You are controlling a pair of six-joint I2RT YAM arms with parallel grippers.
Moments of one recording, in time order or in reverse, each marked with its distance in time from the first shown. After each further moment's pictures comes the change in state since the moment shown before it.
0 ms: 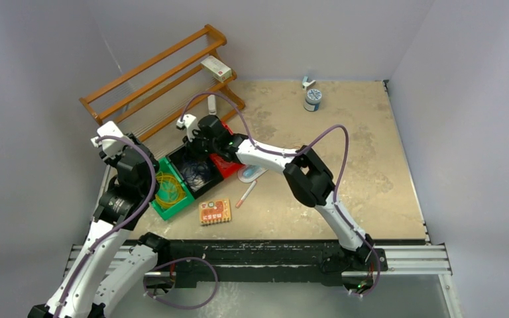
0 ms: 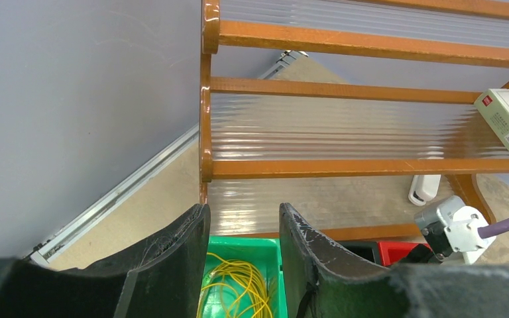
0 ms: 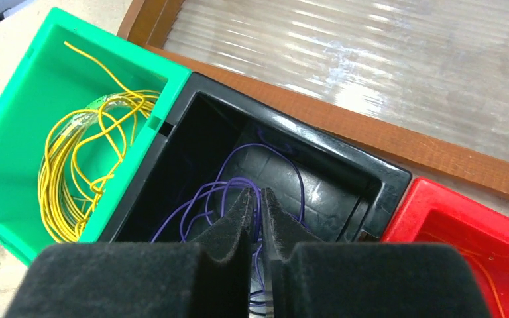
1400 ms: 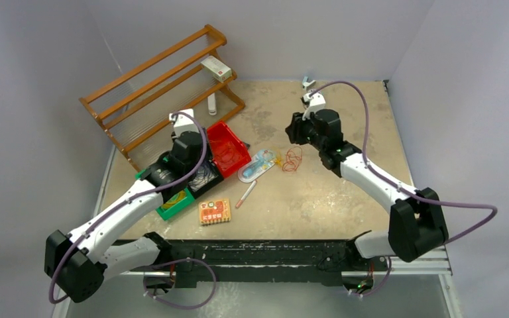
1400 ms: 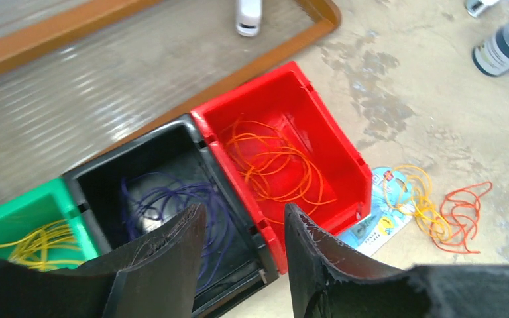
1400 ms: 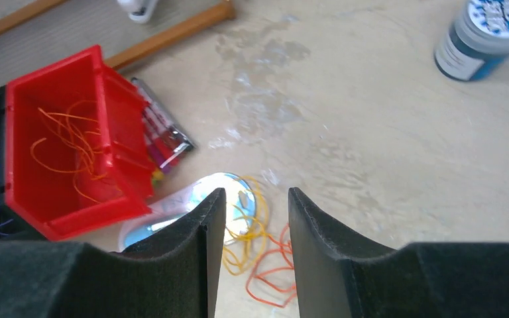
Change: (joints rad) left arm -0.229 0.362 0.001 0.135 0.401 -0.073; right arm -0.464 -0.963 -0.991 0.173 0.260 0.143
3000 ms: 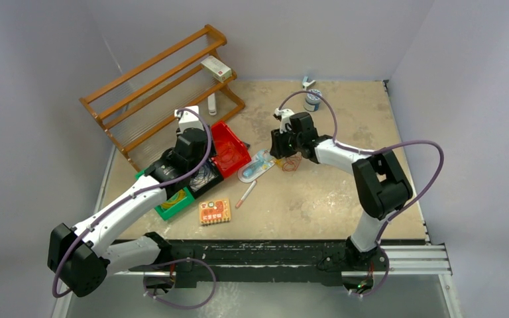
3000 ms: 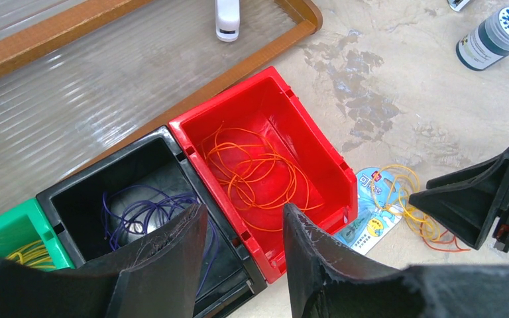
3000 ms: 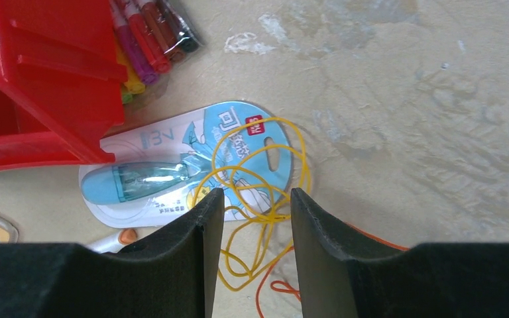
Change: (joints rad) left arm -0.015 0.078 0.021 0.072 0.052 0.039; right arm 0.002 0.357 0.113 -0.142 -0.188 -0.076
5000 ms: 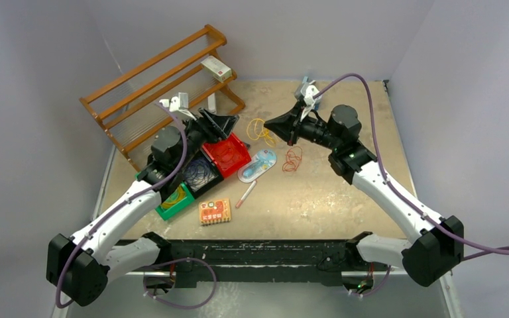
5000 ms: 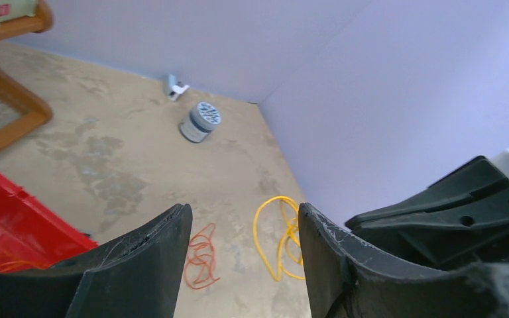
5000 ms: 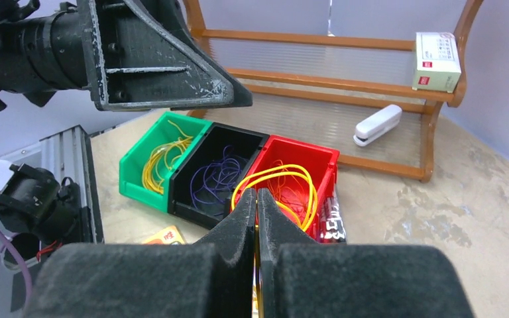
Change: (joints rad) left arm 0.099 -0.064 -0.079 0.554 0.536 -0.264; right arm 0.038 -0.563 -0.043 0.243 -0.372 0.018
